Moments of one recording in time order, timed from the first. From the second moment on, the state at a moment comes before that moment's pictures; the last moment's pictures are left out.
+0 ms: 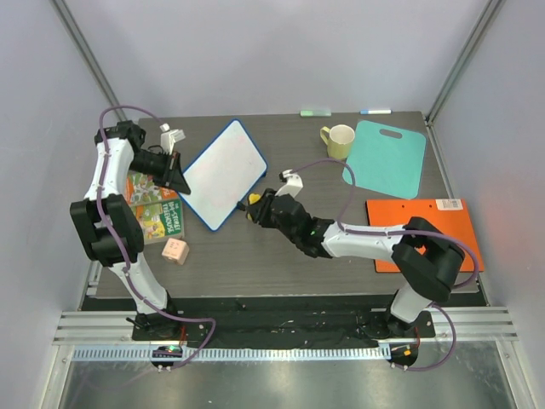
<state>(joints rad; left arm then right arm) 0.18 1.85 1.69 -1.34 0.82 0.64 0.99 1.65 0.92 0.35 0.35 0.84</state>
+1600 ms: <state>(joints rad) 0.21 1.84 1.65 -1.28 0.85 0.49 0.96 2.16 1.28 0.59 0.49 0.86</state>
